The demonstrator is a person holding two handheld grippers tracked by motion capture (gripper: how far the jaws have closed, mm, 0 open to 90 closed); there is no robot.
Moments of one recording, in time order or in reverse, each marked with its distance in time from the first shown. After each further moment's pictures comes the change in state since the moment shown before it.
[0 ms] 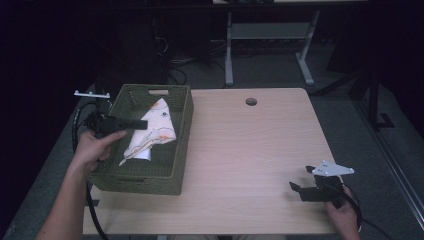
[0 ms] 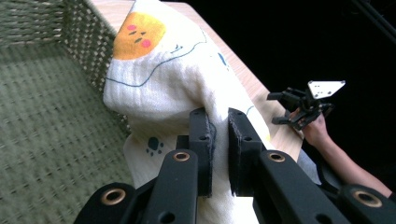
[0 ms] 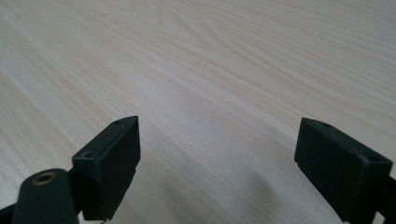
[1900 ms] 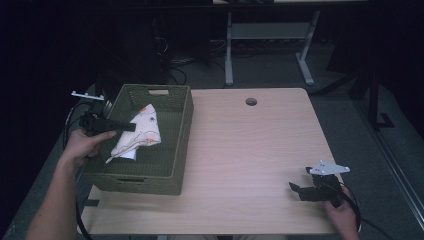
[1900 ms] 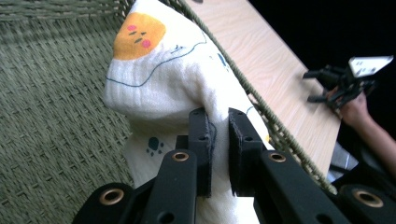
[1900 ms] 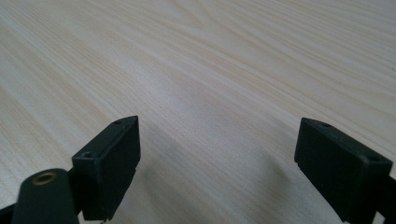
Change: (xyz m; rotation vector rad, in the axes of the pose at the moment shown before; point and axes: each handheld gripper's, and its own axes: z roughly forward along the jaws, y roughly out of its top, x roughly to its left) left arm 0.052 -0.004 -0.011 0.093 0.079 0.003; right arm -0.003 -0.003 0.009 0.054 -0.014 0.007
